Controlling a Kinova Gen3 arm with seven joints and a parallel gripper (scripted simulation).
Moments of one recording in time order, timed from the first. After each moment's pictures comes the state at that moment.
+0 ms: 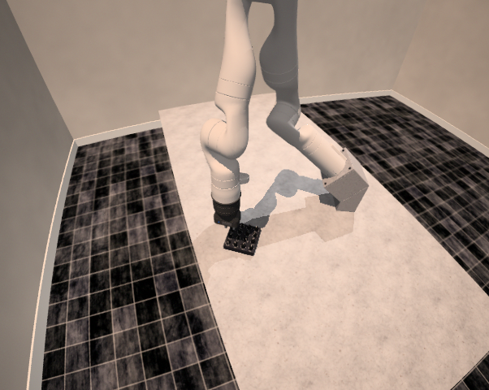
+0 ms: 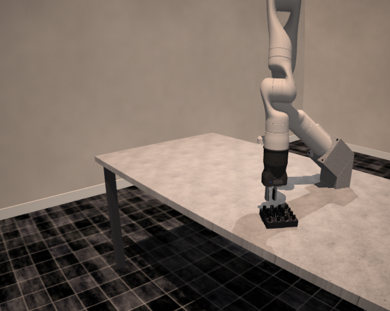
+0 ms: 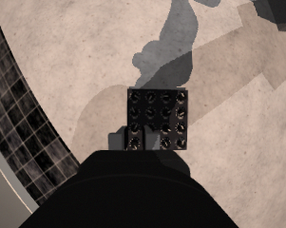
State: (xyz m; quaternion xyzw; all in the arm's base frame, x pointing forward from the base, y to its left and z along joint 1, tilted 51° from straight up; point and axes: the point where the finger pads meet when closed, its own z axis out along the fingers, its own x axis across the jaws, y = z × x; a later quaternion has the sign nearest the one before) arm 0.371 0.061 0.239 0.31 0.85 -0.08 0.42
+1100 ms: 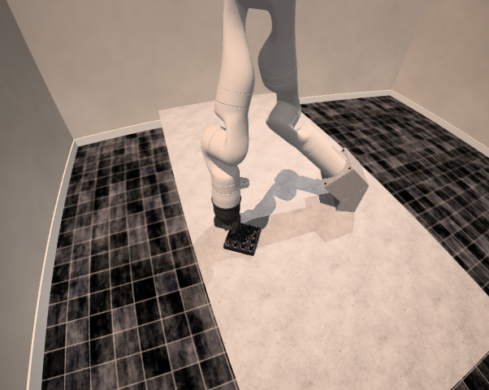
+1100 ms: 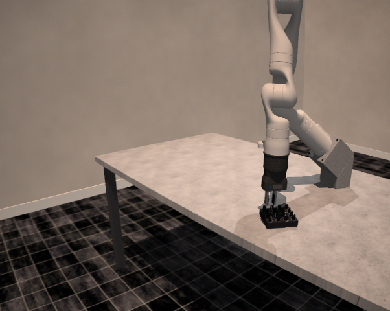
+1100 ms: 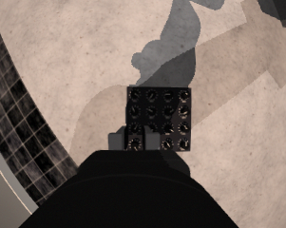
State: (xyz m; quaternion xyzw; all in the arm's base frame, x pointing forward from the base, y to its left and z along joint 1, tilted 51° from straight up) arm 0.381 0.056 0.229 0.31 0.85 -0.08 0.42
